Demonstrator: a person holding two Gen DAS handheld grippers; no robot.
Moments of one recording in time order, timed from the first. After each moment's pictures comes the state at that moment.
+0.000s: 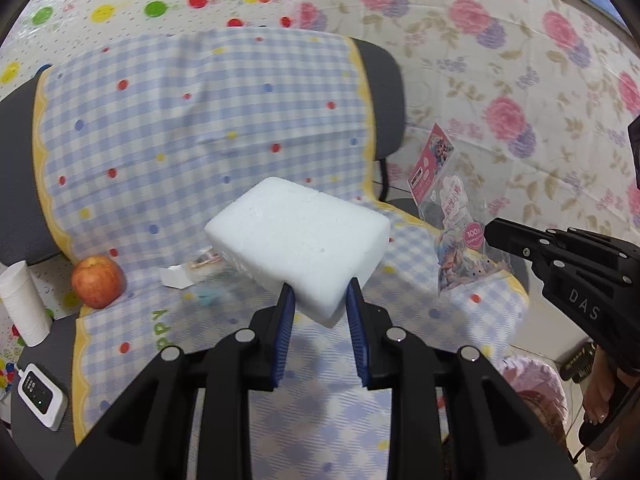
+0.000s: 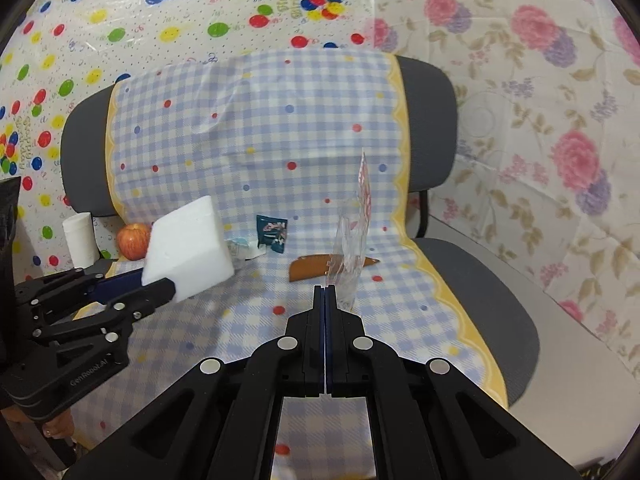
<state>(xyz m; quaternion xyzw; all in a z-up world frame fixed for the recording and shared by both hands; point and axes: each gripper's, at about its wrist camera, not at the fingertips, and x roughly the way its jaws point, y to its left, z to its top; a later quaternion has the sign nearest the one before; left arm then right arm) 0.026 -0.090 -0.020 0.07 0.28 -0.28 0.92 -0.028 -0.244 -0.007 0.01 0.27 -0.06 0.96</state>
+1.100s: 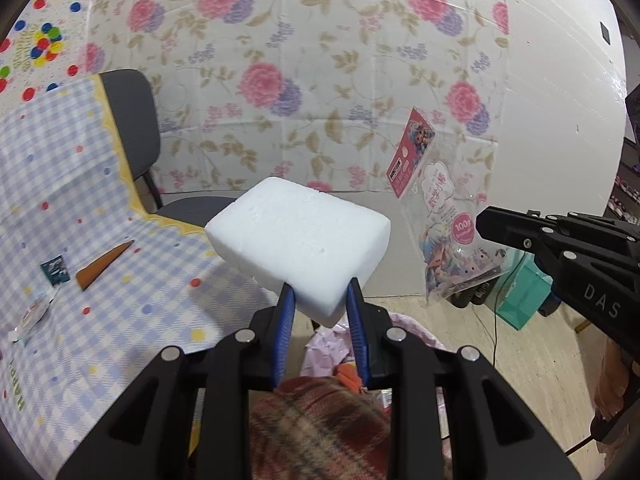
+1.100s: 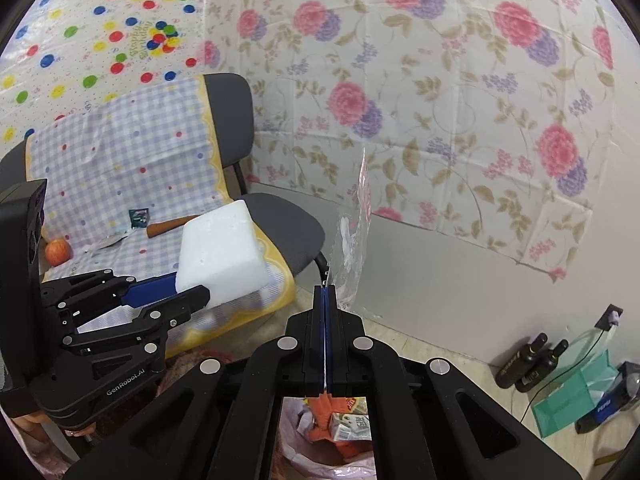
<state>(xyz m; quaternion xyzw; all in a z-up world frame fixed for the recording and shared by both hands) -0.155 -0.239 -0.031 0.15 0.24 -0.53 0.80 -0.272 -0.328 -0.005 0.08 0.26 -0.29 0.92</state>
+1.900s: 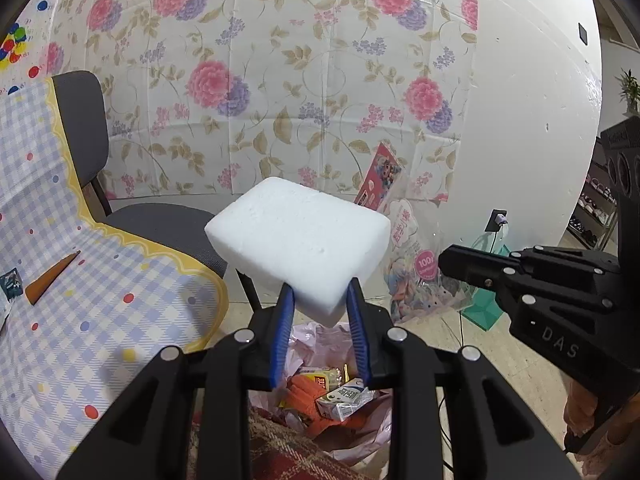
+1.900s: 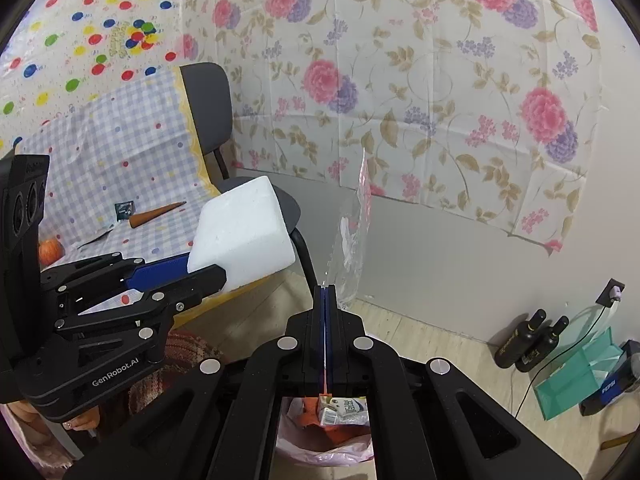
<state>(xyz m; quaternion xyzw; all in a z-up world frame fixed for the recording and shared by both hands) -0.175 -0.277 -0.037 0.14 0.25 -0.58 0.76 -0.294 -0.357 -0.027 0.11 0.28 -0.29 0.91</state>
